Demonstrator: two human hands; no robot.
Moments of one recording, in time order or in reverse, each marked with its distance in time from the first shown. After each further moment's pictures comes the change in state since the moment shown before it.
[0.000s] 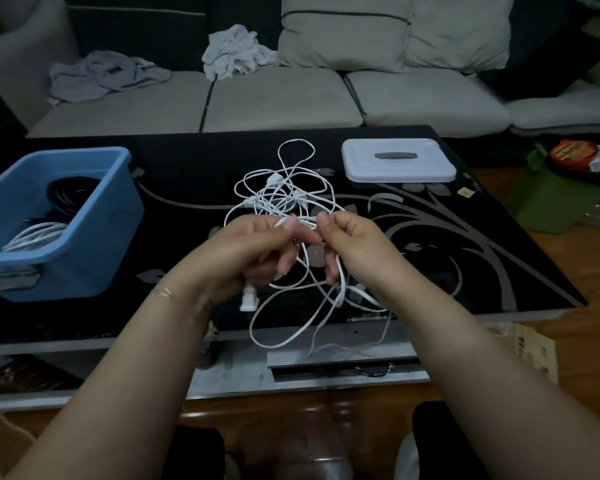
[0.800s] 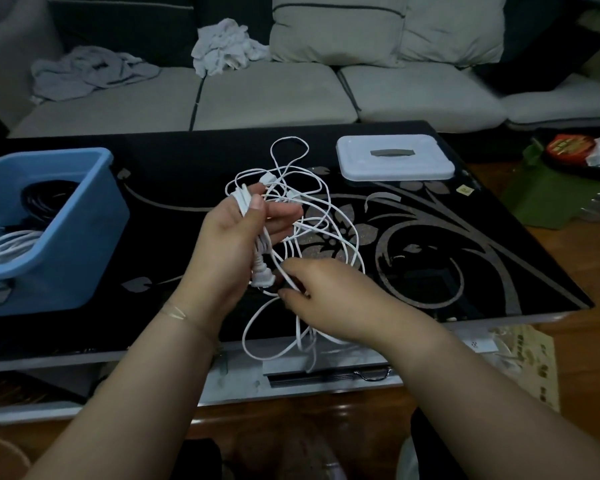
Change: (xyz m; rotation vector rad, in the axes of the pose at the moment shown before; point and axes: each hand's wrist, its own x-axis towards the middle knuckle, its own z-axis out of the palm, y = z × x) left_hand 0.021 -0.008 0.016 -0.063 0.513 0.295; right_hand -0.011 0.003 0.021 -0.822 -0.254 -0.205
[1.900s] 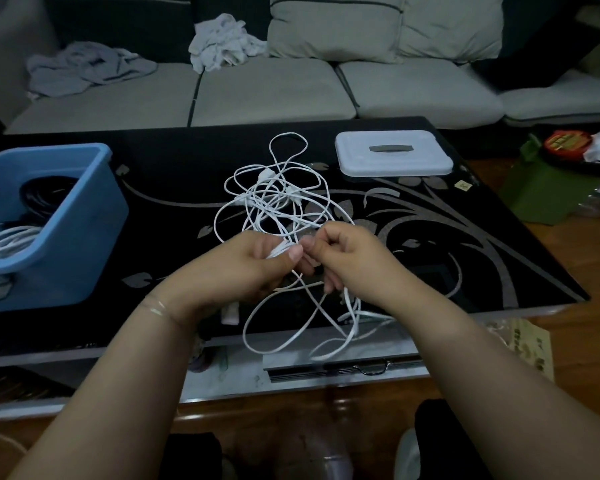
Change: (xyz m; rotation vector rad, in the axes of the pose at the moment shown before) left_hand -0.011 0.011 -0.019 0.517 -0.550 -0.303; right_hand 0.003 0.025 -0.010 0.690 0.207 0.151
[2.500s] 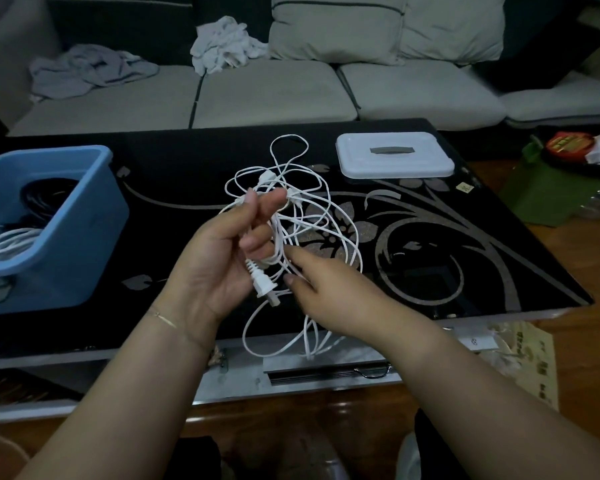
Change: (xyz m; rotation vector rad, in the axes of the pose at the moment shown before) left_hand 0.007 0.012 0.008 -1.053 0.294 0.133; right_hand -0.007 0.004 0.023 -0.577 -0.160 -0.089
